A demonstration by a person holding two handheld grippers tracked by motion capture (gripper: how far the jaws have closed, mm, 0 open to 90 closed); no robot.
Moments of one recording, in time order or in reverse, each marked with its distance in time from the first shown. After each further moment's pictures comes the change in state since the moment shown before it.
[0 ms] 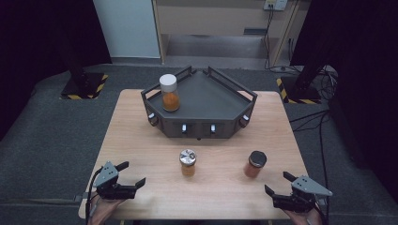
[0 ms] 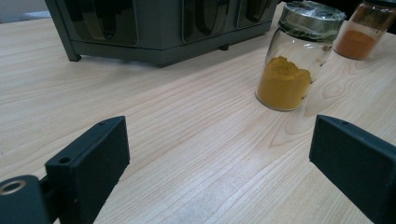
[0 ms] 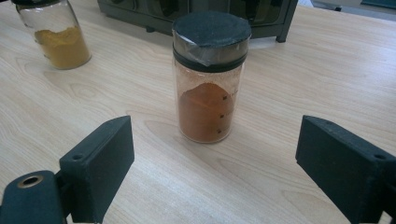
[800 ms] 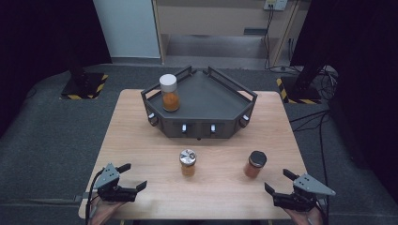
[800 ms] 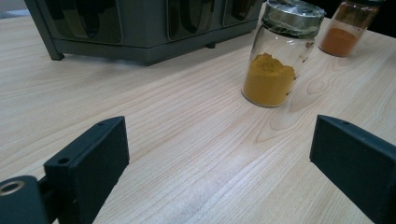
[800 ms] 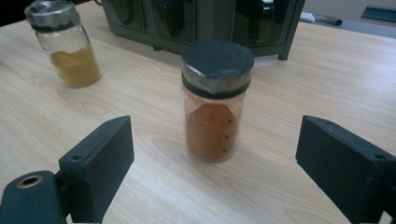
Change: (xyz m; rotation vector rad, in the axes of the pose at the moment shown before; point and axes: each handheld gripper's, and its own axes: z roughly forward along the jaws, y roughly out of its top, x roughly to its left) left arm 0.002 -0.002 0.000 0.005 -0.041 0.004; right arm 0.000 0.006 -0.004 -0.051 0.017 0.003
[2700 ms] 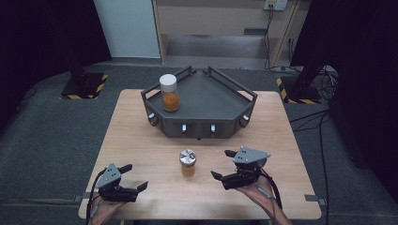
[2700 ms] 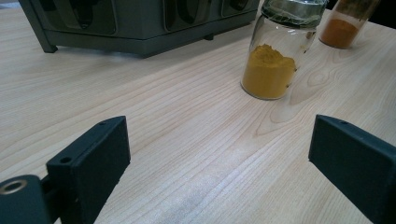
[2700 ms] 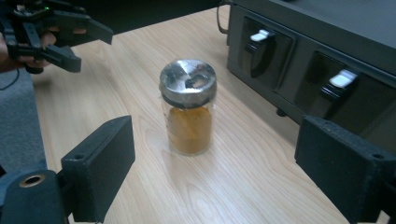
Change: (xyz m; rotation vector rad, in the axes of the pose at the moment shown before) left arm 0.001 0.002 0.004 0.030 -0.011 0.004; right arm 0.037 0.108 0.114 0.055 0.381 -0.175
